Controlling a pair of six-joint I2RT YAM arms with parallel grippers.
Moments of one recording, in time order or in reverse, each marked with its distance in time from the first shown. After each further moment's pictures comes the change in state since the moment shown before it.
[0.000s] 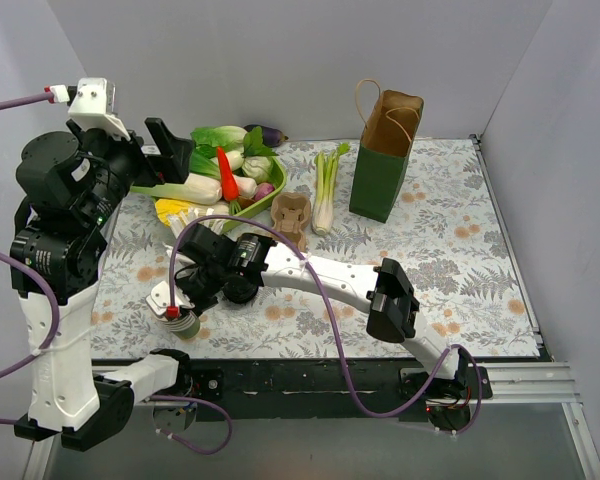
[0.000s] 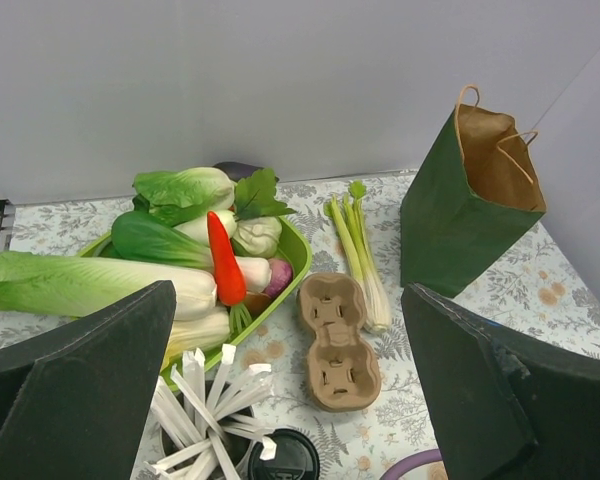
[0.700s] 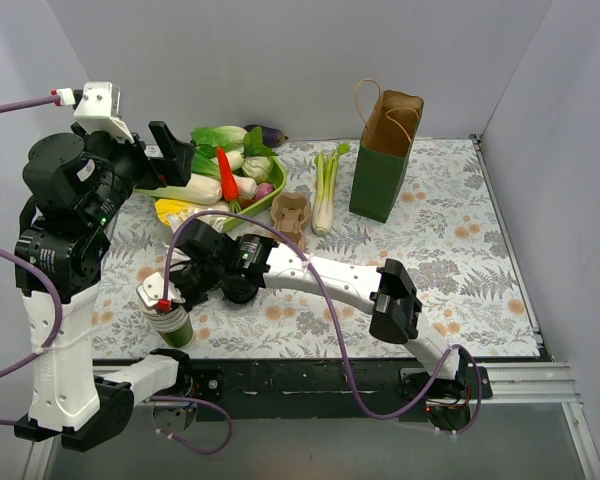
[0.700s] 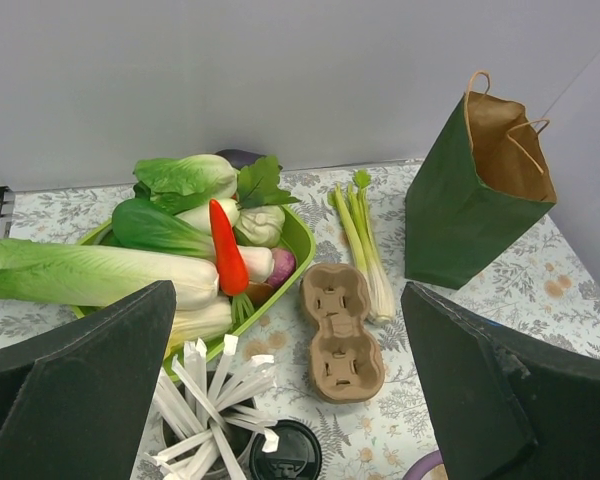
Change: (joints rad) left arm 0.003 -0.014 -0.039 0.002 -0.004 0.001; right arm 0.007 -0.014 0.018 0.123 0.019 0.109
